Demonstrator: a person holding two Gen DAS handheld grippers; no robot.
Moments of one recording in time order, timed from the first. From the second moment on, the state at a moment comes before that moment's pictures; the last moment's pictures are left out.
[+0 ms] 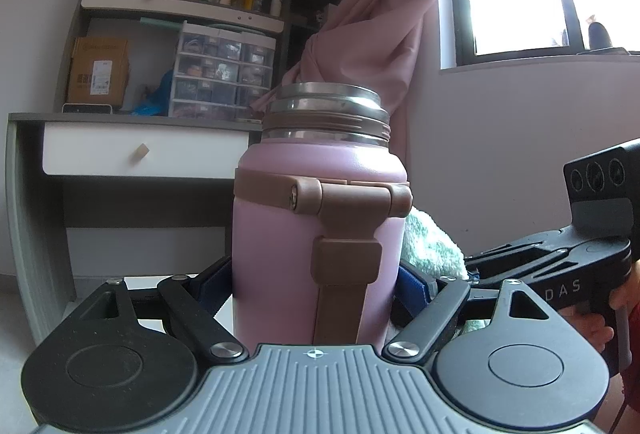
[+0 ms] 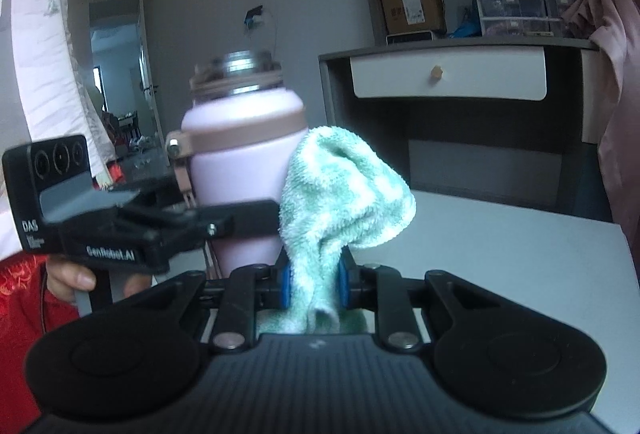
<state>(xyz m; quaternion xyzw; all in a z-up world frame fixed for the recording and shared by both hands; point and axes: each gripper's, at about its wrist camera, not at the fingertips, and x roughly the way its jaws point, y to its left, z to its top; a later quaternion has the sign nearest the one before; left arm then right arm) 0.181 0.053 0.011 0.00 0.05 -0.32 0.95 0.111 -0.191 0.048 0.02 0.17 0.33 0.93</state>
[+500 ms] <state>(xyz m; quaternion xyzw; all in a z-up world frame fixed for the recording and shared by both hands) 0.180 0.055 0.013 0.00 0.05 -0.32 0.95 0.125 -0.189 0.033 0.02 0.20 0.34 0.92</state>
